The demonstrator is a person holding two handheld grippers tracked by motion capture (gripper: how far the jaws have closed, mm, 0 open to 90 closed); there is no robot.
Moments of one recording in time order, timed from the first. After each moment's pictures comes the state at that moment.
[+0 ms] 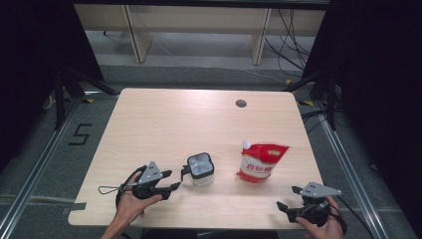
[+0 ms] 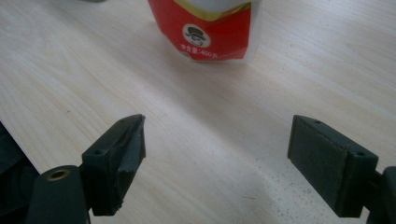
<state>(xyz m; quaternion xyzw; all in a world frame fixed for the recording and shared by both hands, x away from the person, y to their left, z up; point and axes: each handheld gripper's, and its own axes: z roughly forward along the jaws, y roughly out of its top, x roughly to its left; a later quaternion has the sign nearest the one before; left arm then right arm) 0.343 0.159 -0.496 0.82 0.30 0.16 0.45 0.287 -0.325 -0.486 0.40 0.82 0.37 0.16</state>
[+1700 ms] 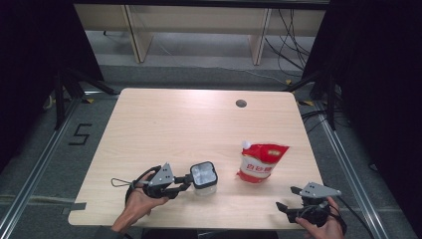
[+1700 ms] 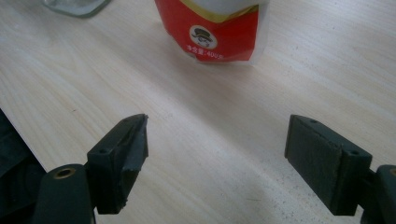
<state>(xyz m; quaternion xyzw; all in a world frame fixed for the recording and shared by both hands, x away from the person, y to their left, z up) 0.344 0.133 -0.492 0.86 0.19 0.12 0.46 0.290 -0.325 -0.486 0.38 0.83 0.38 0.14</state>
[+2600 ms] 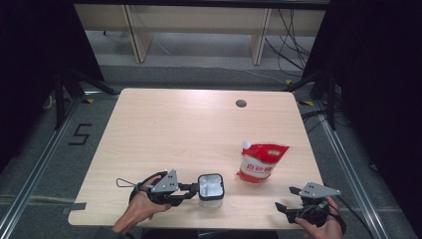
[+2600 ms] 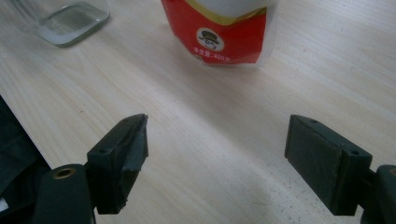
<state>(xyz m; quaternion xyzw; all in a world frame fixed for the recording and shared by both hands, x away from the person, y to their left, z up) 0.336 0.124 -0.493 0.87 0.14 0.09 0.47 0.286 -0.322 -0.486 0.39 0.83 0.38 0.13</state>
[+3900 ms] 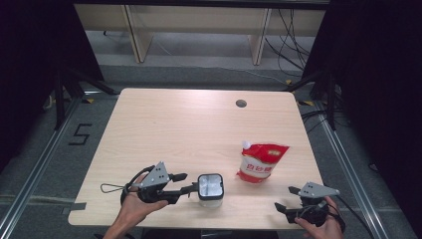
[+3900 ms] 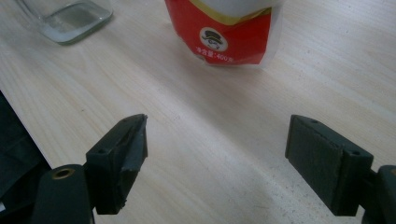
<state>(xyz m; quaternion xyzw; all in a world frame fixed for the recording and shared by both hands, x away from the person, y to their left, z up) 0.318 0.134 -0.448 0.82 0.22 0.12 0.51 0.292 -0.324 -0.487 0.36 0.84 0.38 0.13</state>
